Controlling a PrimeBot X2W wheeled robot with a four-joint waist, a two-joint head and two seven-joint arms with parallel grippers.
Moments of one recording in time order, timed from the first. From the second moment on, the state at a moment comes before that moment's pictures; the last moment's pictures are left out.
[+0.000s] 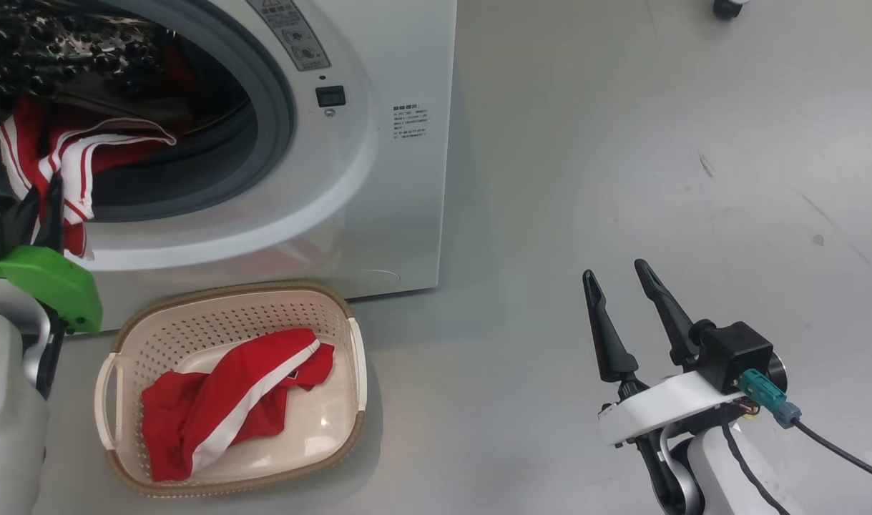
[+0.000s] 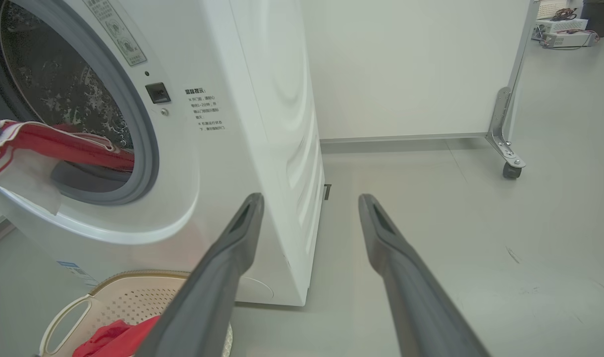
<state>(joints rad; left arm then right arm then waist) -0.70 0.31 -0.19 0.87 -0.27 -0.13 -0.25 -0.13 -0.05 0.31 0.18 0.34 0.01 -0.25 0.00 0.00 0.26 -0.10</state>
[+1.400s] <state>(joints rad) -0.30 0.28 -0.09 0.14 -0.22 -0.12 -0.25 -0.03 -0.05 0.26 0.21 0.32 0.07 -0.25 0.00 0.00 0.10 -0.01</state>
